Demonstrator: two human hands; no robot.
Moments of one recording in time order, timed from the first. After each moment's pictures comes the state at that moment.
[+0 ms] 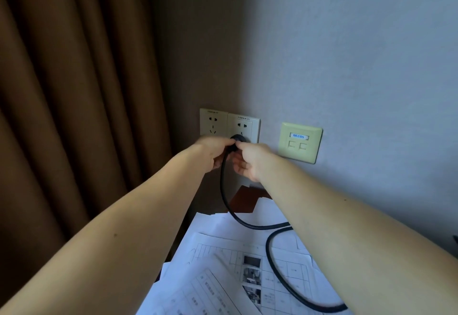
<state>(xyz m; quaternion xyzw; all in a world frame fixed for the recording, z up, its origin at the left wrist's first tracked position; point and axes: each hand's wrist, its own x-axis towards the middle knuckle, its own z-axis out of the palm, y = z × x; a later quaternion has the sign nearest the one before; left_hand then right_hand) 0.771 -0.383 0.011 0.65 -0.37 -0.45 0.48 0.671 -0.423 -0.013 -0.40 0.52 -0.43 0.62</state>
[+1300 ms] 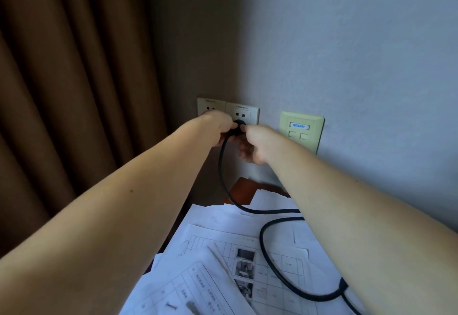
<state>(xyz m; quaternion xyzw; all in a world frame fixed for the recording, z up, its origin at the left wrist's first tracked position) 0.759 -0.412 0.039 0.71 -0.39 -0.41 0.42 0.655 -0.441 0.004 -0.44 0.52 -0.36 0.63</state>
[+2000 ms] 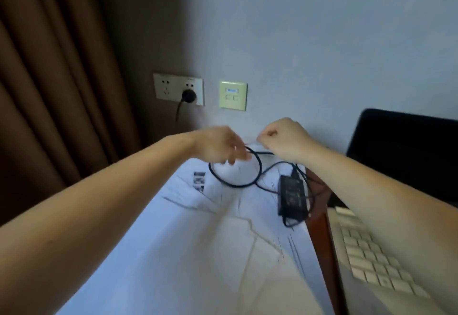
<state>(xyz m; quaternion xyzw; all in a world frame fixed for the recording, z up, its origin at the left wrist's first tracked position) 0.658 -0.207 0.032 0.51 -0.82 -0.23 0.06 0.460 -0.224 0.015 -0.73 0.61 -0.26 0.16</state>
